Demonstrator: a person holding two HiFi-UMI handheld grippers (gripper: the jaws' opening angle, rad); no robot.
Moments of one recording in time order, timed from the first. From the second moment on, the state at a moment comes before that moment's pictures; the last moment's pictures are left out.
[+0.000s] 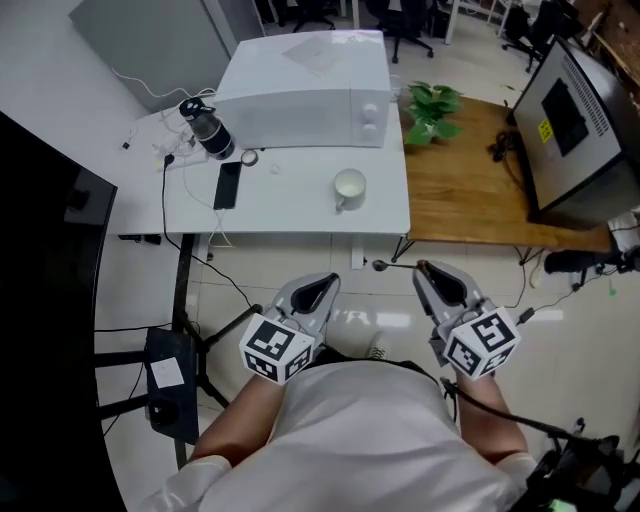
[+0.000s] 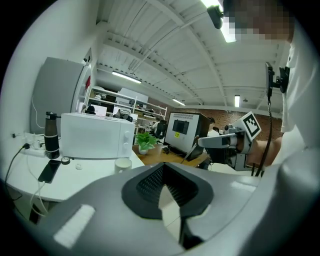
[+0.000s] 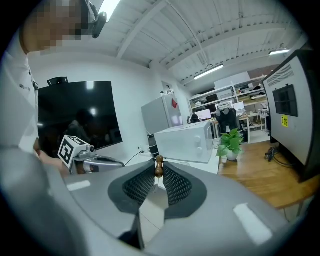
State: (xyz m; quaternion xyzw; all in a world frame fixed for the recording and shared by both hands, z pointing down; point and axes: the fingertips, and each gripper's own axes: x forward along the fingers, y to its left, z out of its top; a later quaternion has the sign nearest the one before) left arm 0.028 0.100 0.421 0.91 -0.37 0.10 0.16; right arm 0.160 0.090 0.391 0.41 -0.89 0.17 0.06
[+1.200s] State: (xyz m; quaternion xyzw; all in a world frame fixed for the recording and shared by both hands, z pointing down) left arm -0.018 0.087 0.421 0.93 -0.32 0.13 0.16; right arm 0.113 0.097 0.398 0.46 -0.87 0.18 0.07
